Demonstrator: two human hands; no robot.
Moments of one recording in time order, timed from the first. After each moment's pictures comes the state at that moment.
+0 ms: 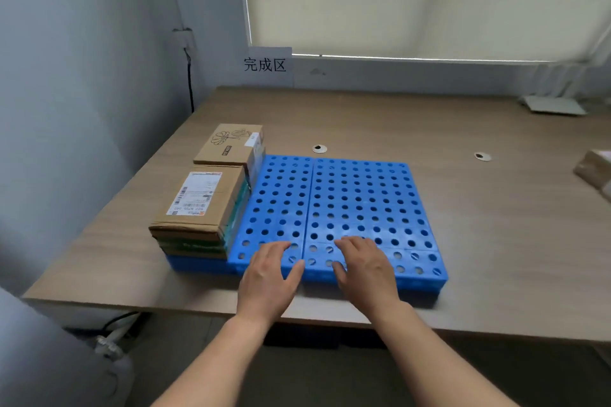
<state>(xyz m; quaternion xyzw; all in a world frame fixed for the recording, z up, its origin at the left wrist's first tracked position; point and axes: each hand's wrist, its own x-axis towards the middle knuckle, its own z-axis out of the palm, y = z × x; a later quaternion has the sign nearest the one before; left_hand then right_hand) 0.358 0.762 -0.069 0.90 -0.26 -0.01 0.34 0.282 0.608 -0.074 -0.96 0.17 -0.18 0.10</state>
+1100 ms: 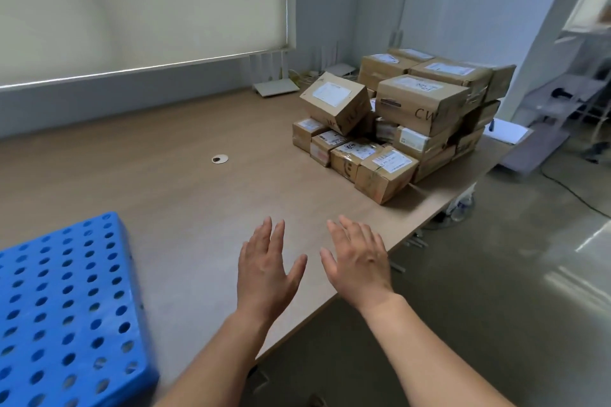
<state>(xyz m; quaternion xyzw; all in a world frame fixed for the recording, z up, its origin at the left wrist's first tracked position) 0.113 0.336 -0.070 0.77 -0.58 -0.06 0.26 -0.030 0.274 -0.068 -0.83 0.50 -0.25 -0.10</state>
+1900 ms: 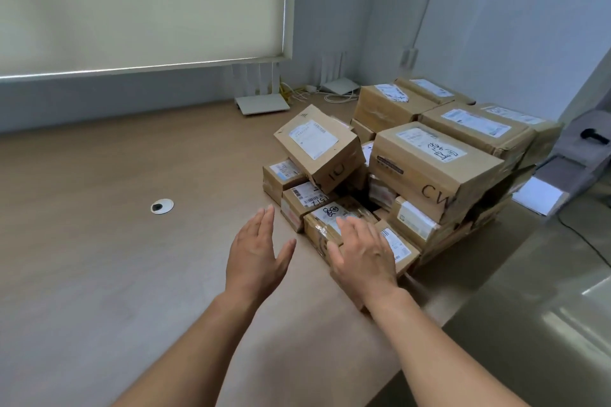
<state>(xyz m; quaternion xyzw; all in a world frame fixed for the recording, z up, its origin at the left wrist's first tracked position) 0.115 0.036 -0.044 0.78 -0.55 -0.08 0.29 -0.047 -0.031 -0.041 -0.84 0.51 -0.20 -0.03</state>
